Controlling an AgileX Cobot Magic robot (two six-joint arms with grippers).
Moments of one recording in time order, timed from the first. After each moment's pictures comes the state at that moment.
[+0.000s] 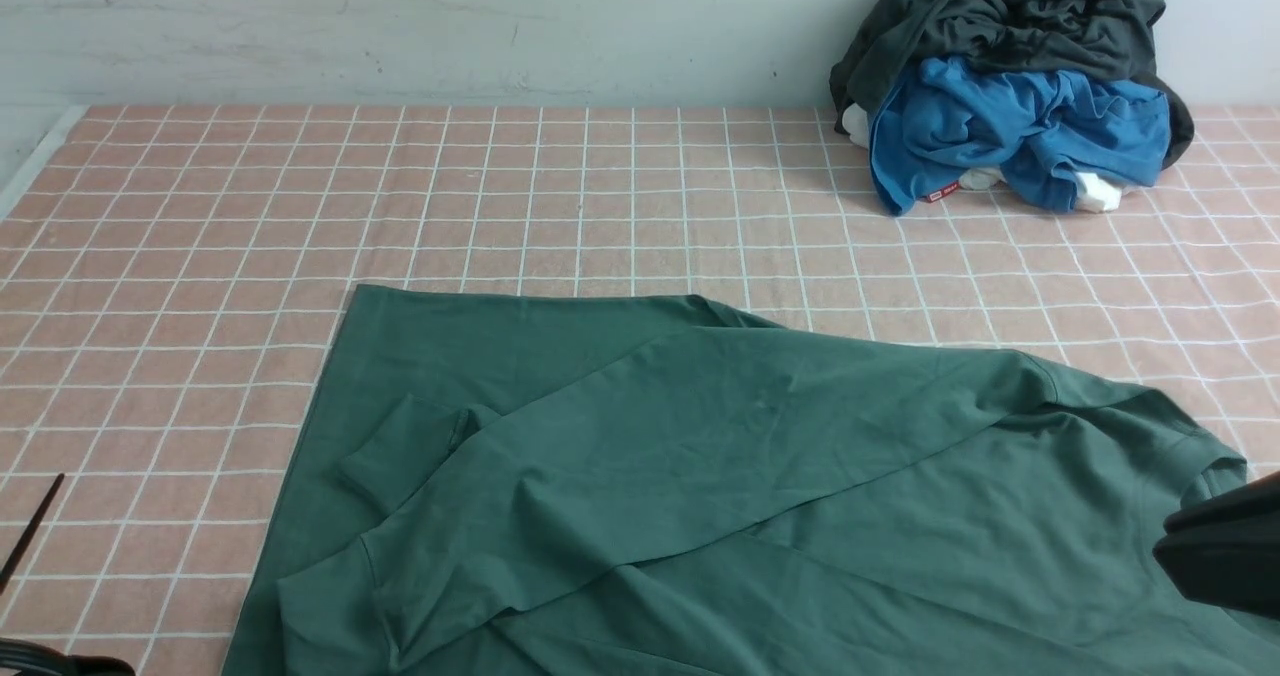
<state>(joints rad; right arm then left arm) 0.58 0.85 -1.06 0.22 1.27 -0.28 -0.79 1.26 -0.37 0.10 0.79 0.49</state>
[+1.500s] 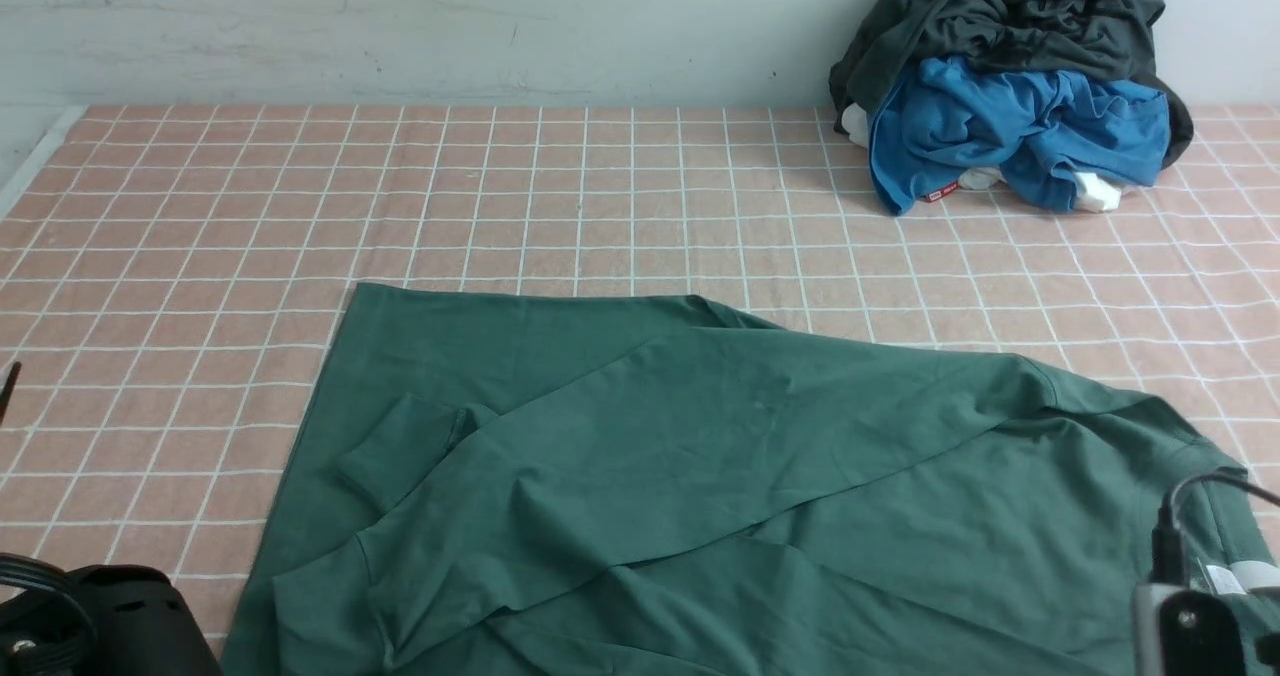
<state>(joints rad) 0.58 0.85 -0.42 0.00 0.96 -0.77 -0.79 1.26 -0.51 0.14 1.00 0.39</state>
